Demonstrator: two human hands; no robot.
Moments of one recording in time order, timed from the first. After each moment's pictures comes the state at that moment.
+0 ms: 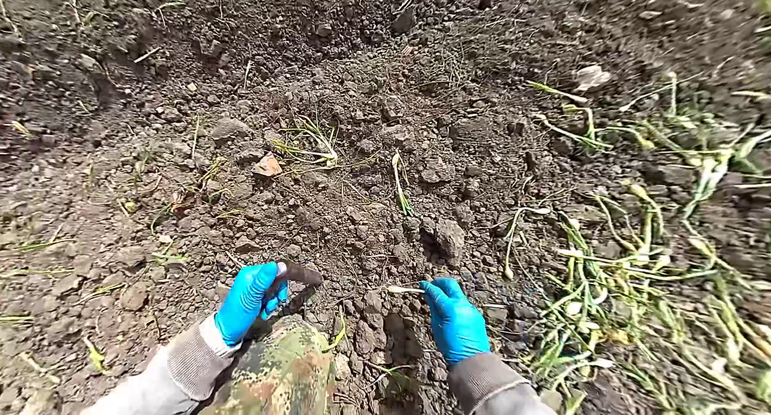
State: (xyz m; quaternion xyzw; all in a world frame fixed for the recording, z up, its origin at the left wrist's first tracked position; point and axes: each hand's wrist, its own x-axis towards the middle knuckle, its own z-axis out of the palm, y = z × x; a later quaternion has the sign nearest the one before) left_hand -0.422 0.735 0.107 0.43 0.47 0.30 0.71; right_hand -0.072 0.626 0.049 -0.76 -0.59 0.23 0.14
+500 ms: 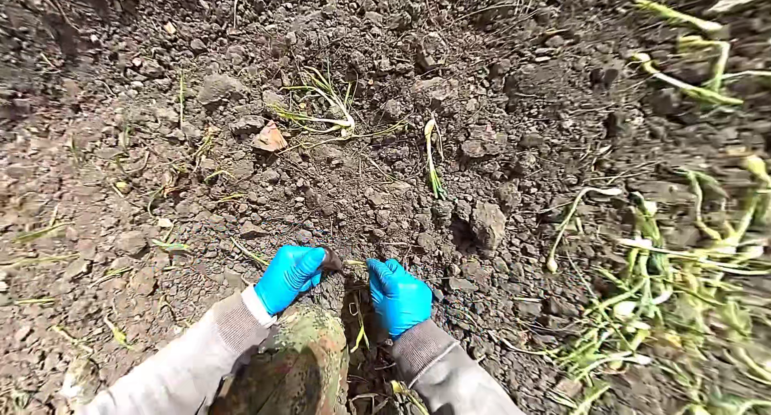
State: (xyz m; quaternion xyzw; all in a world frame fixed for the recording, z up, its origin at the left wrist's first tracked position) left_hand -0.391 0.772 0.060 0.44 0.48 0.19 0.74; right_hand -0.179 0.678 0.021 -0.74 -0.62 0.24 0.13
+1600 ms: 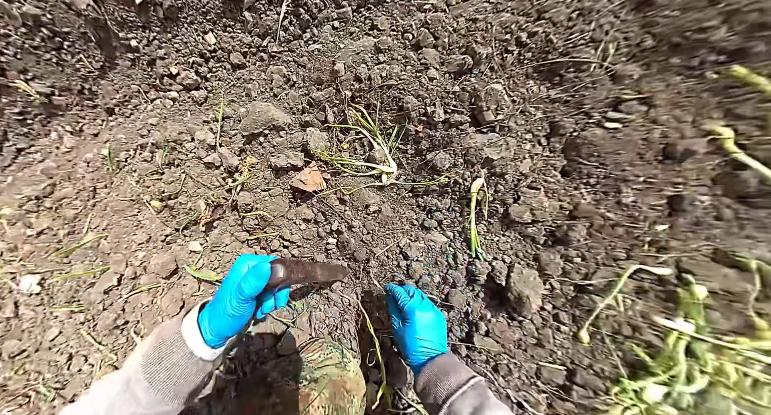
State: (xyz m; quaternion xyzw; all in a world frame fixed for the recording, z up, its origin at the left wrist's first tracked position) left_hand -0.476 0.875 0.129 0.40 0.40 0.31 0.76; right_hand -0.185 0.747 0.013 -0.71 -0.64 0.27 0.10
